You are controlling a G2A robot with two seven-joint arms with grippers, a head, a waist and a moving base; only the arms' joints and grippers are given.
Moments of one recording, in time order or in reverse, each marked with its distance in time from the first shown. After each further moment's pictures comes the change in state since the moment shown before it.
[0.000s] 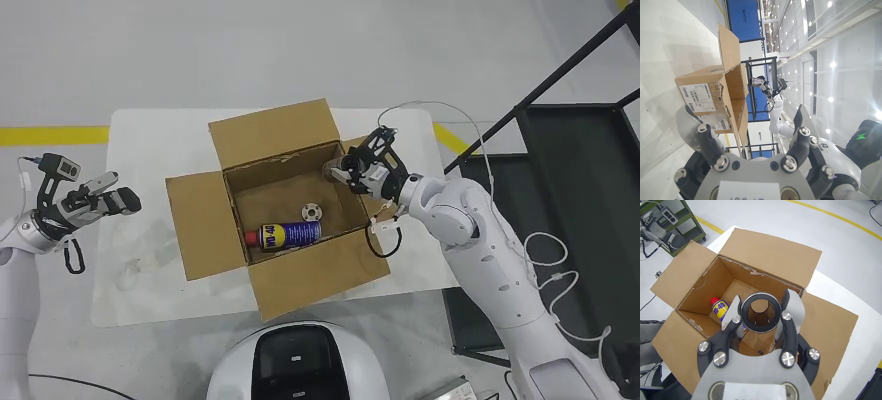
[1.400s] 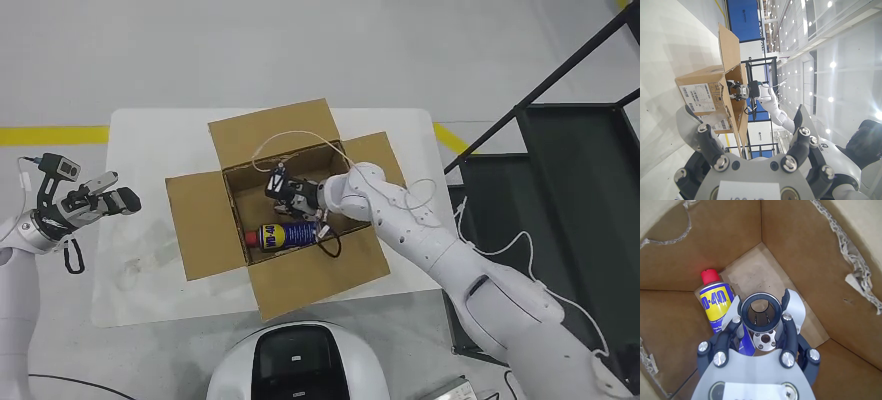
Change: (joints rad) left arm 0.000 0.000 0.000 0.000 0.000 0.000 0.000; right arm 0.519 -0.242 -0.658 0.713 -0.176 -0.171 -0.130
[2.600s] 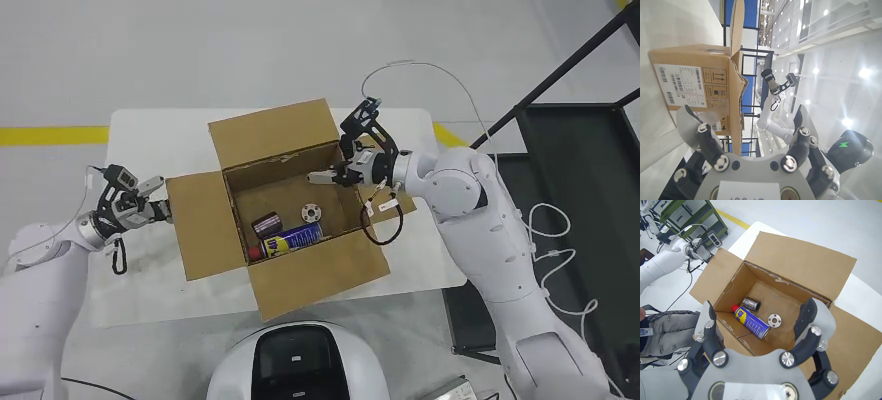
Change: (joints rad) left arm -0.093 -0.067 0.261 0.181 -0.124 0.041 0.026; right arm -0.355 0.177 0.653 -0.696 0.458 0.204 0.480
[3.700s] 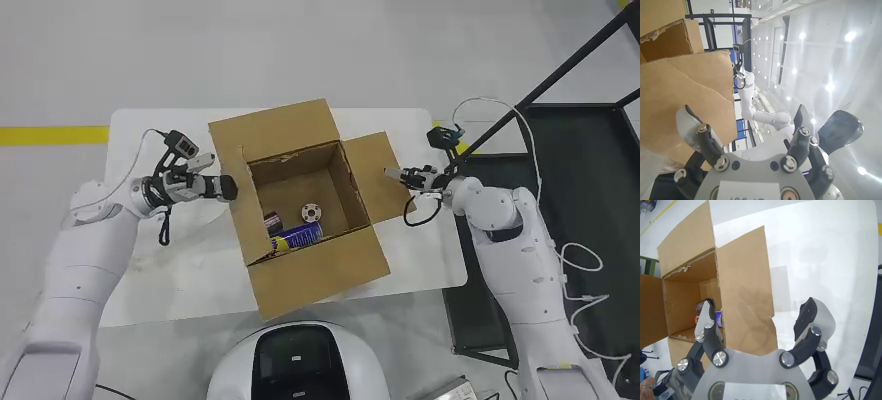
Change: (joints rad) left arm -0.159 -0.113 0.262 -0.031 -0.185 0.007 -0.063; right arm -0.237 0.052 0.272 0.143 -0.002 0.367 -0.094
